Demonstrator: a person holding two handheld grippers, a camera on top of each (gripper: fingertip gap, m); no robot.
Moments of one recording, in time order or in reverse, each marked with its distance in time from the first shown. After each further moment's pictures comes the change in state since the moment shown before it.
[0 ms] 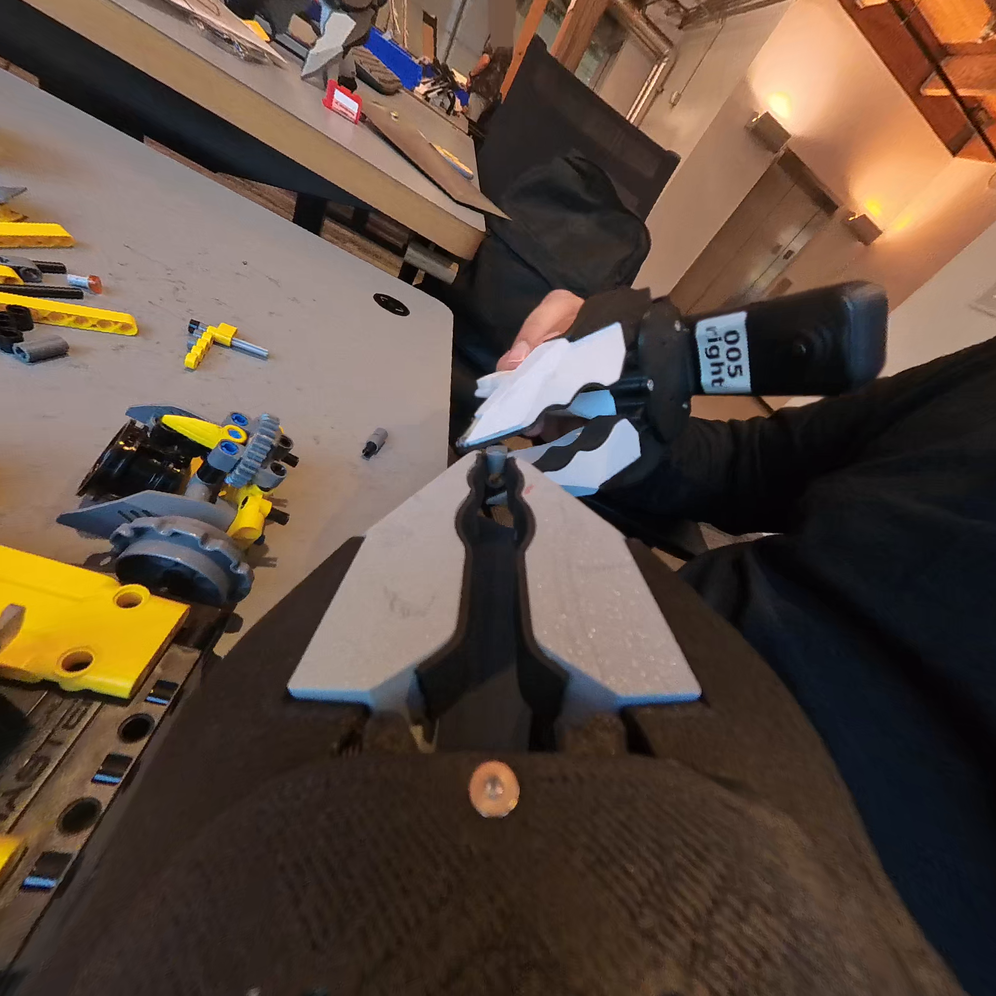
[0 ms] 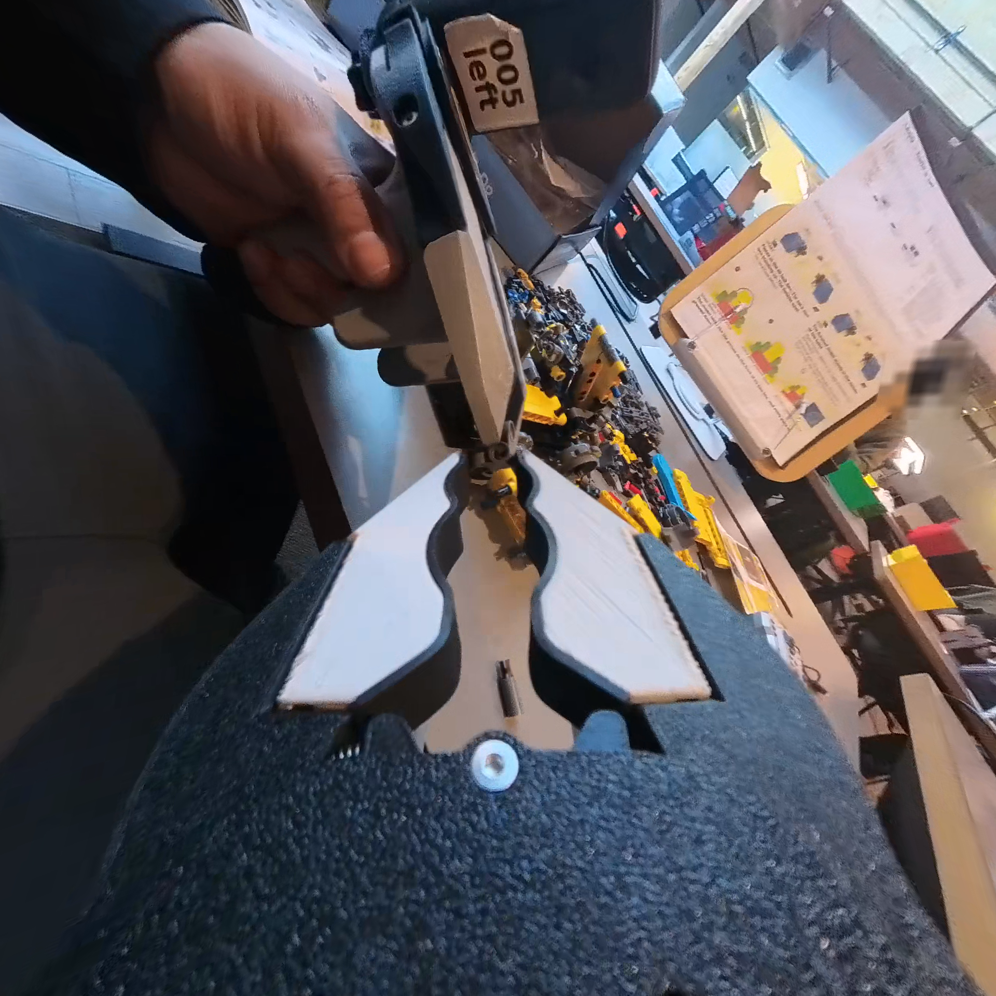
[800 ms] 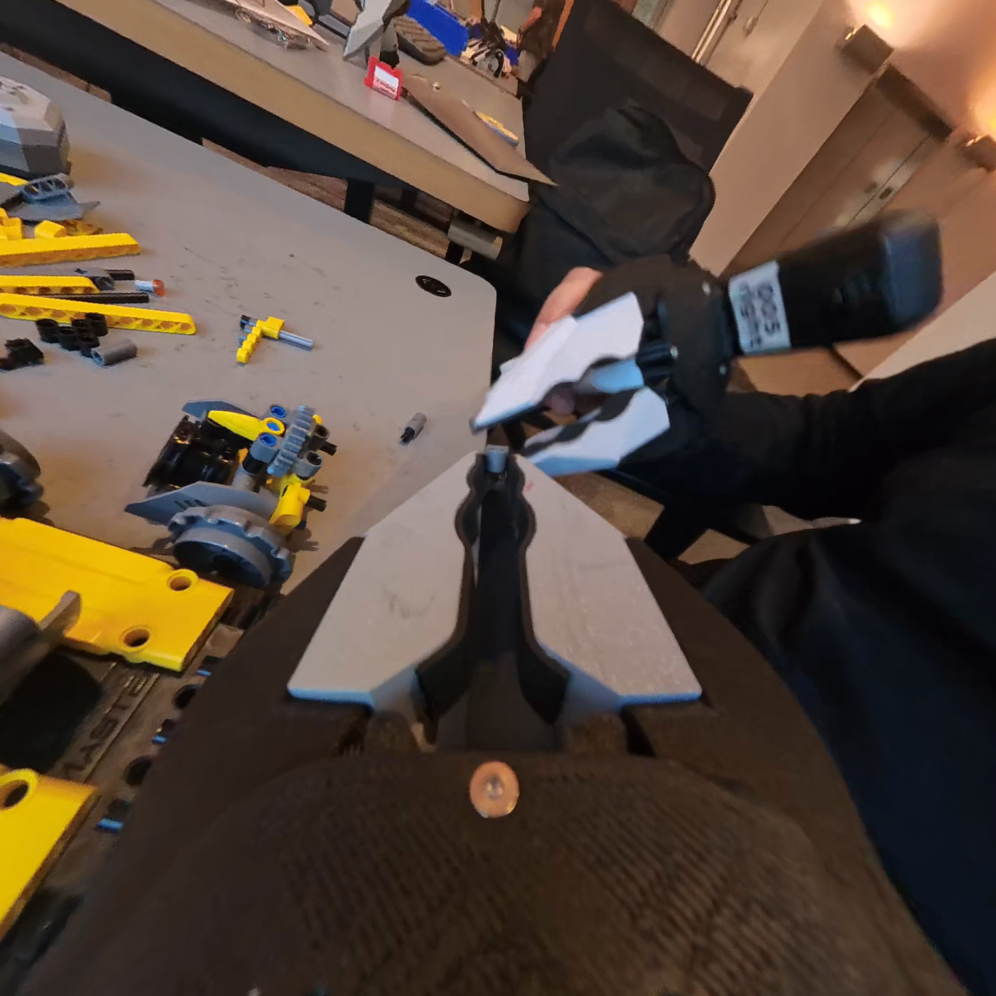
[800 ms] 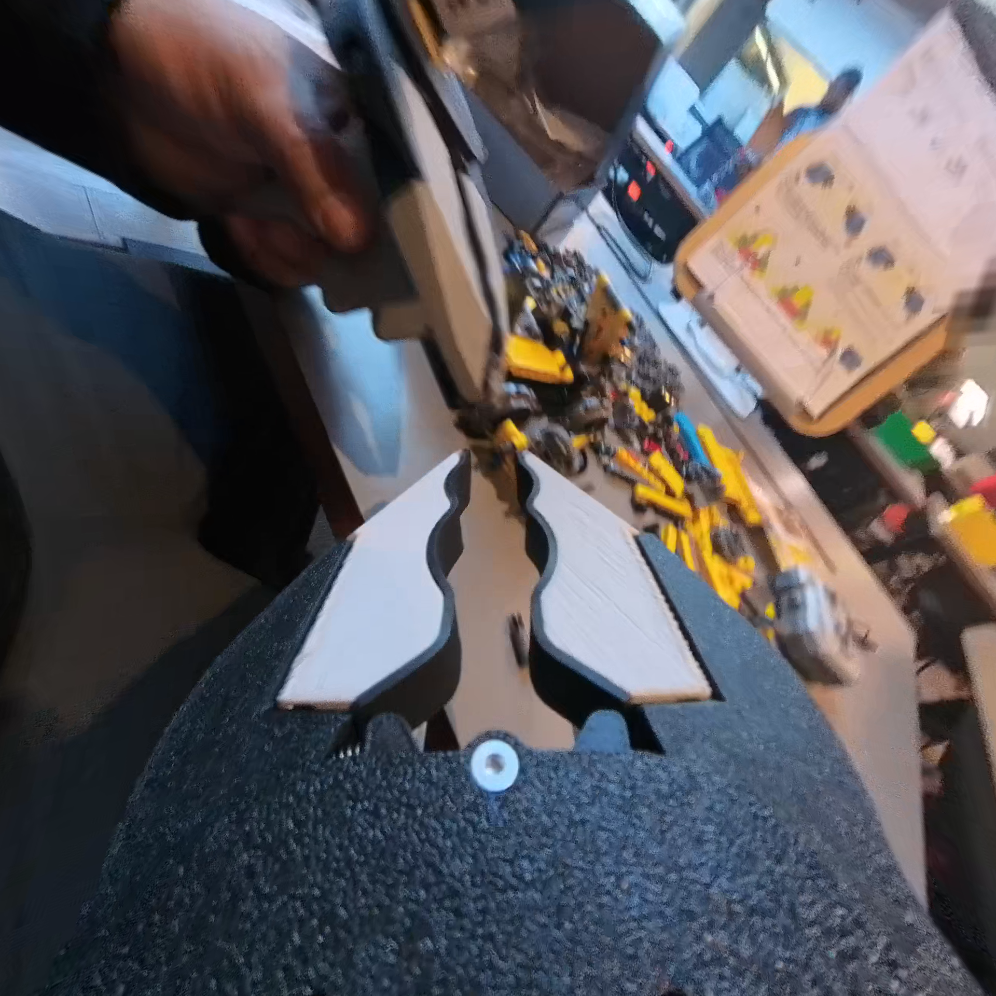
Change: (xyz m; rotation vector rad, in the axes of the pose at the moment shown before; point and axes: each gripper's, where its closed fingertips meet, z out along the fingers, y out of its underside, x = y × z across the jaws) left arm -0.011 0.005 -0.001 -0.052 -0.106 0.080; right arm 0.001 0.018 -0.007 -0.035 -0.017 0.090
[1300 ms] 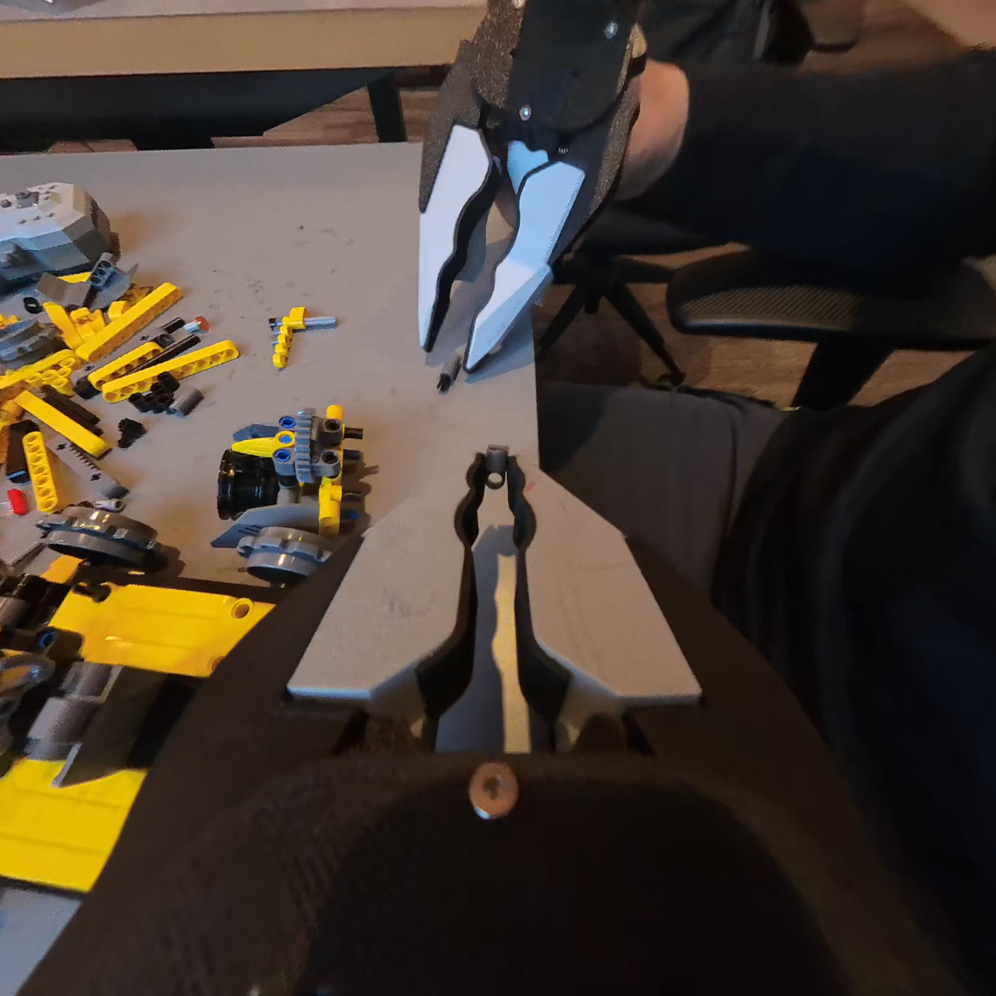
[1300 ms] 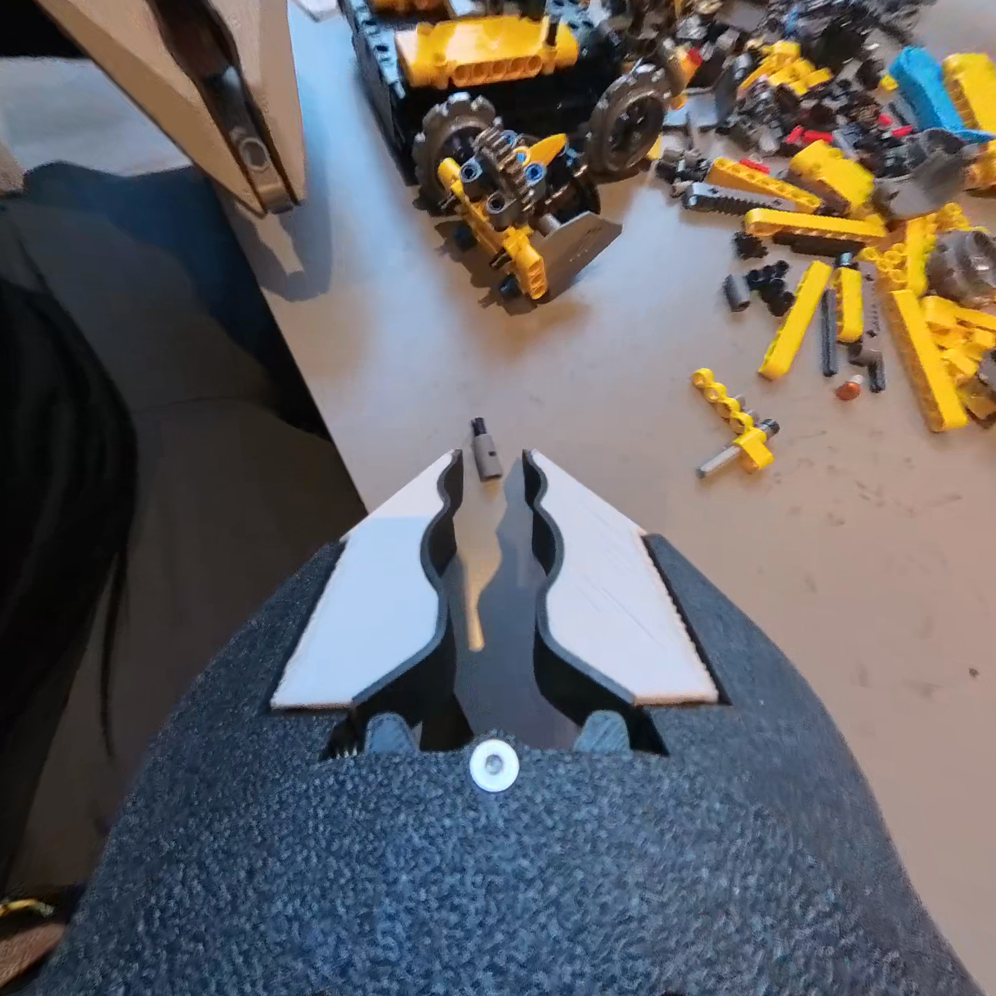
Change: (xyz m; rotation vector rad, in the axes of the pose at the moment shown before) left arm -0.010 0.027 0.006 -0.238 -0.145 0.421; right arm 0.016 0.094 -0.016 -0.292 -0.331 0.412
